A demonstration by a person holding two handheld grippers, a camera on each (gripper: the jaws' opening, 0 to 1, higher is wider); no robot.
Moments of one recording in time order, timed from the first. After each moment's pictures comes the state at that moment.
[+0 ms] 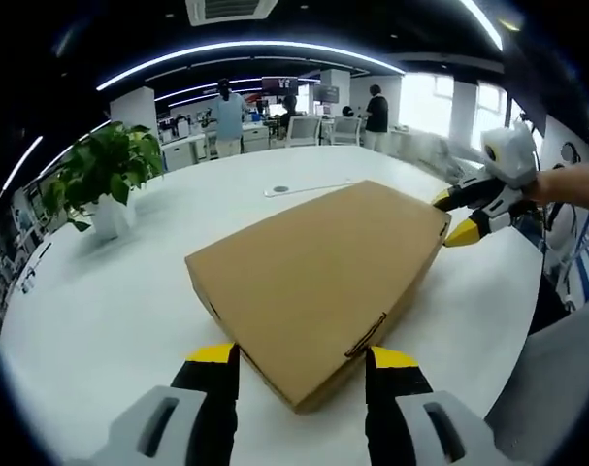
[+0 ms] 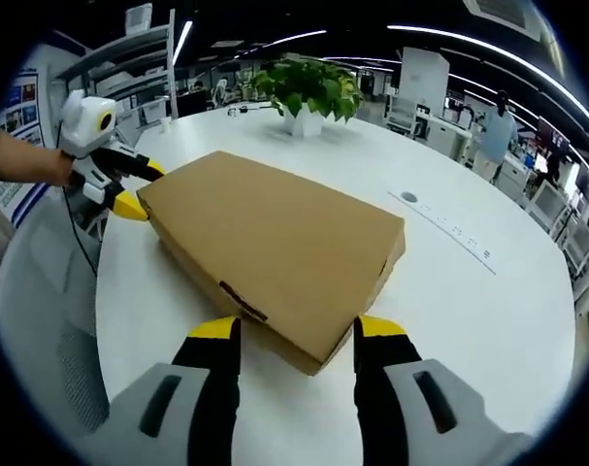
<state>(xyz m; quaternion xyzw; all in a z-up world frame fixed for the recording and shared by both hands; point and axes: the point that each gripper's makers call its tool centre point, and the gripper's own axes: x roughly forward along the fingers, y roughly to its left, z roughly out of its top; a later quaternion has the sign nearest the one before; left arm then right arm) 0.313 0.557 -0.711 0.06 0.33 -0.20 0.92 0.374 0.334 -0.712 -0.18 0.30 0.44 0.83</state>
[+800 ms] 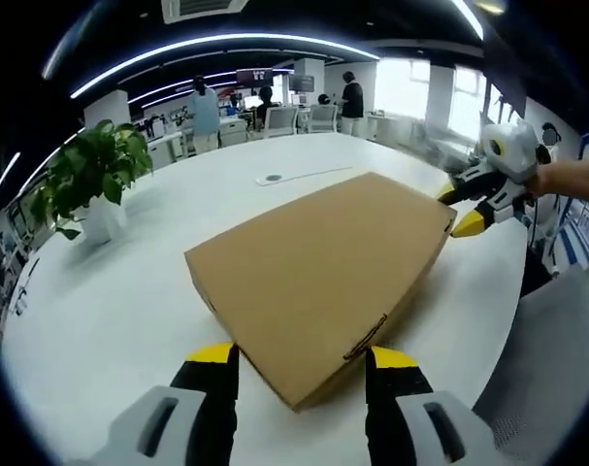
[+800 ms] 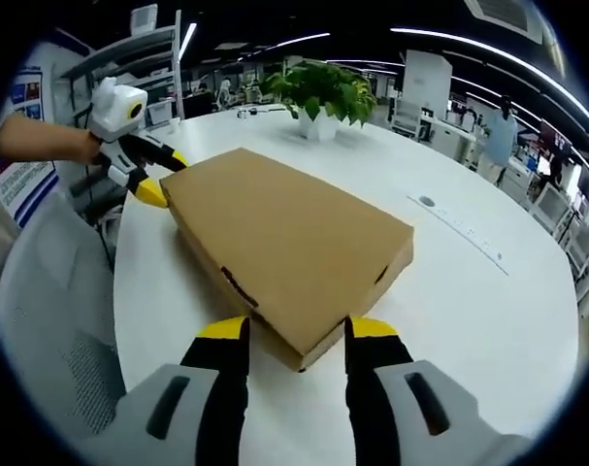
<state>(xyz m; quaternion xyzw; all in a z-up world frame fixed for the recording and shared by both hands) 0.304 0.596 -0.712 0.09 0.35 -0.25 0.90 0.336 0.362 -0.711 -0.18 0.29 0.45 0.82</state>
